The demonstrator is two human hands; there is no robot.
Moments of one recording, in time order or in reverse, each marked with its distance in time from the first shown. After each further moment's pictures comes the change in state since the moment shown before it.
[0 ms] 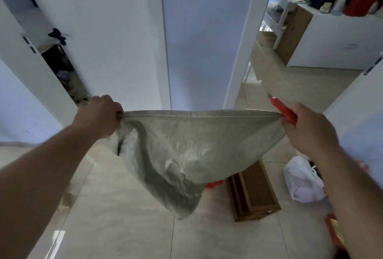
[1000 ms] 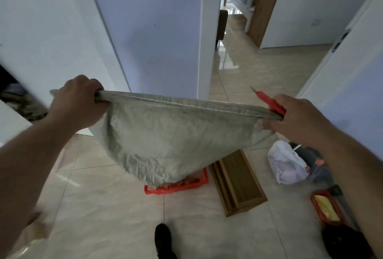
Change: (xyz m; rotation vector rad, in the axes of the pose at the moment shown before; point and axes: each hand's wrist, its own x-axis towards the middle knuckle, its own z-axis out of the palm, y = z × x) left_hand 0.106 0.105 -0.024 -0.248 0.189 0.089; right_hand 0.061 0.069 -0.014 0.070 -0.212 -0.045
